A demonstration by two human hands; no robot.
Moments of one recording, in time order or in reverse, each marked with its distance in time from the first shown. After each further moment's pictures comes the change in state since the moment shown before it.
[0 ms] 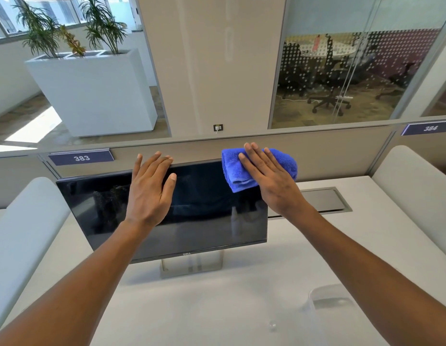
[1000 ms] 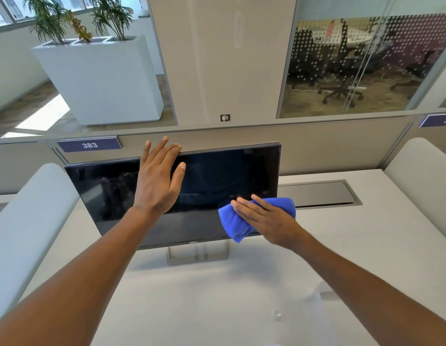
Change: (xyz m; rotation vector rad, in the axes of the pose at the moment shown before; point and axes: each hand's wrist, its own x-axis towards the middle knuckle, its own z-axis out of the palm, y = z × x) left_hand 0.000 -0.003 0.001 0.001 0.002 0.020; right_hand -0.096 -0.044 0.061 -0.212 -0.284 -0.425
